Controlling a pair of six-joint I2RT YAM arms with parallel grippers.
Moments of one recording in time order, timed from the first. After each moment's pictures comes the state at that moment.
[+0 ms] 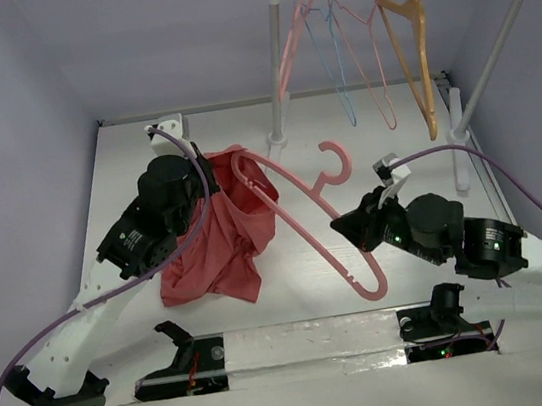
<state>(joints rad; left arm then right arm) -0.71 0.99 1.23 -0.53 -0.47 -0.40 1.17 0.74 0.95 -0.49 0.41 0.57</state>
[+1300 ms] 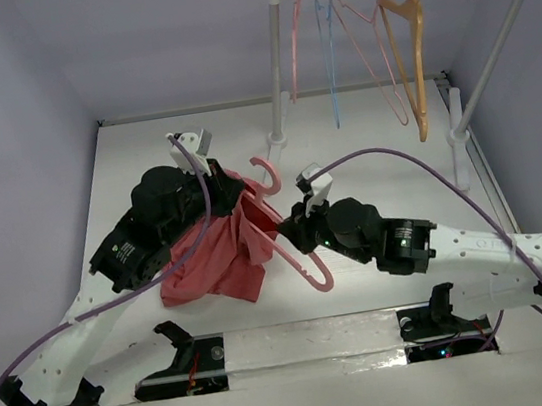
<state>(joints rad) -0.73 0.93 1.20 -0.55 -0.06 -0.41 1.21 1.11 0.95 -0.12 0.39 0.41</state>
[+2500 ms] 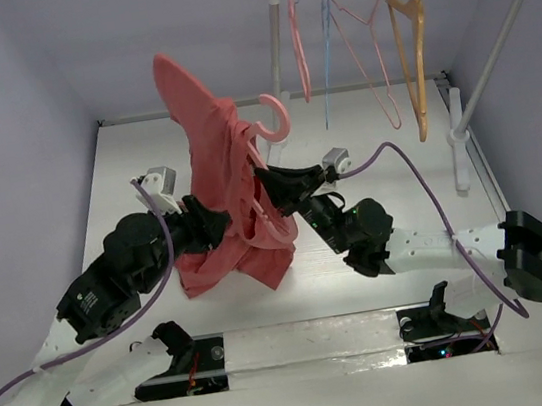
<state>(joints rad) -0.84 0.69 1.11 -0.76 -0.26 -0.58 1.14 1.33 0.80 1.09 0.41 0.09</state>
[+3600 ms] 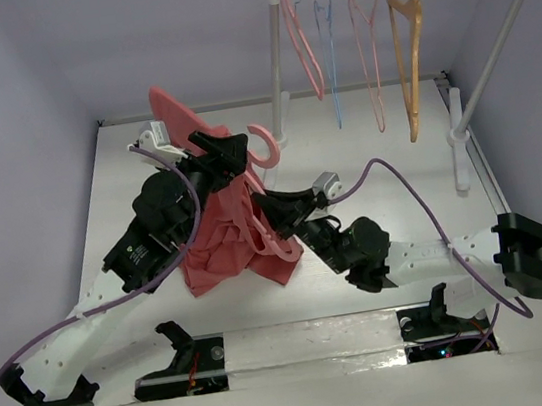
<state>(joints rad) -0.83 0.93 1.14 -0.20 -0.50 -0.79 1.25 1.34 0.72 1.12 0.47 0.00</state>
